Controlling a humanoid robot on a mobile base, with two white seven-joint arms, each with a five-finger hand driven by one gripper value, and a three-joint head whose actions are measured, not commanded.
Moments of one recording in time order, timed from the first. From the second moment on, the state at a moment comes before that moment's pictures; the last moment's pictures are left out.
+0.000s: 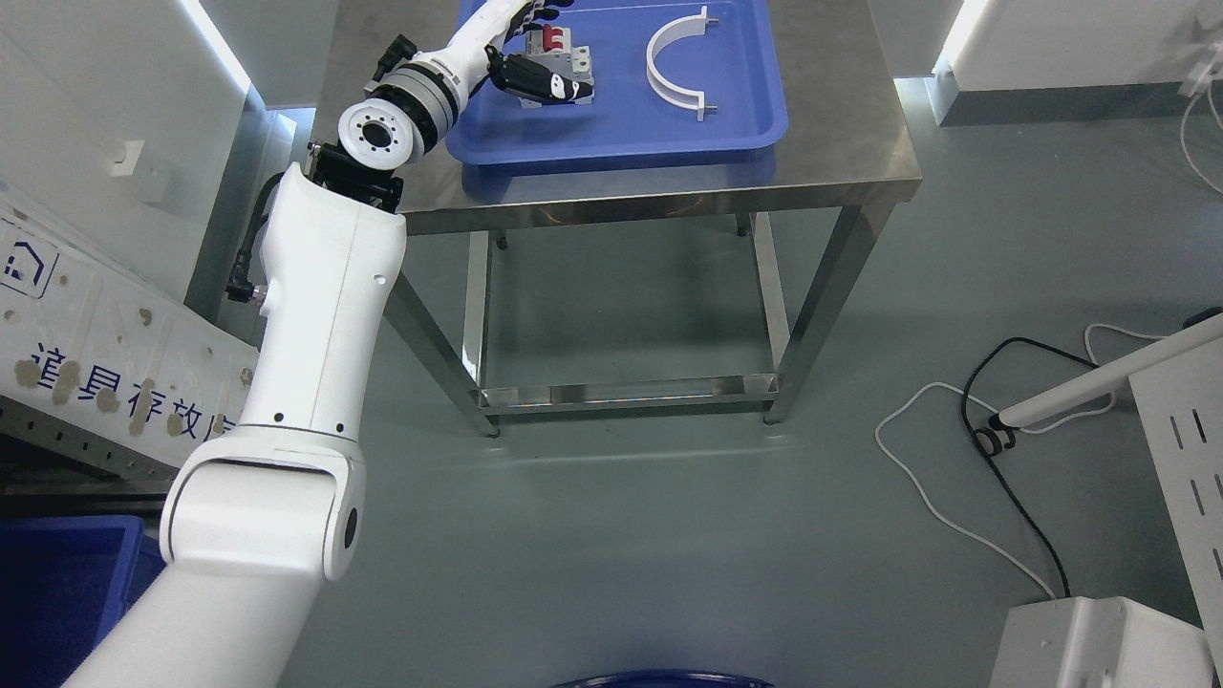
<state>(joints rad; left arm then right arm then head) -0.99 0.04 -0.14 -0.91 -0.45 0.04 -0.45 0.00 0.00 -0.04 -0.16 -0.04 0.09 0.00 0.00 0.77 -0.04</state>
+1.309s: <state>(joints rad) -1.00 0.02 -0.17 -0.88 -0.60 0.01 -0.44 0.00 0.00 -0.04 -0.16 -0.04 0.09 0.00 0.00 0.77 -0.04</state>
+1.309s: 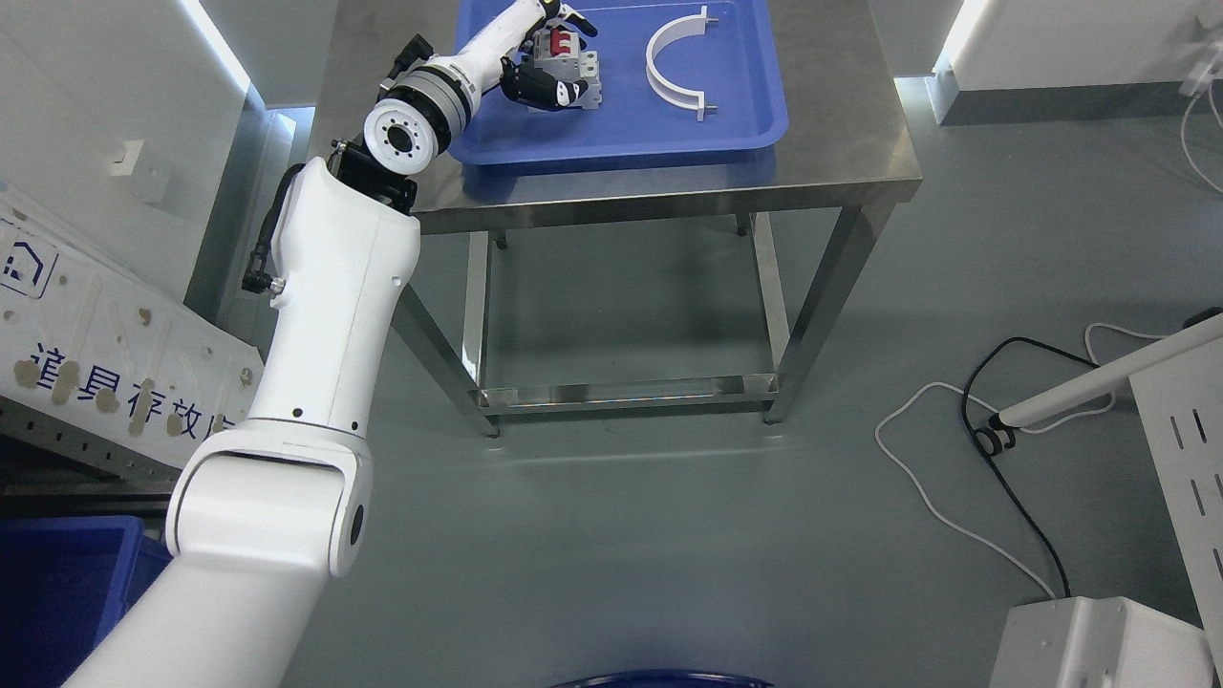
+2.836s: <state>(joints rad) -0.88 0.00 0.14 -1.23 -0.17 0.10 -0.16 0.00 0.00 -0.04 -0.16 -0.04 0.09 0.00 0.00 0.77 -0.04</state>
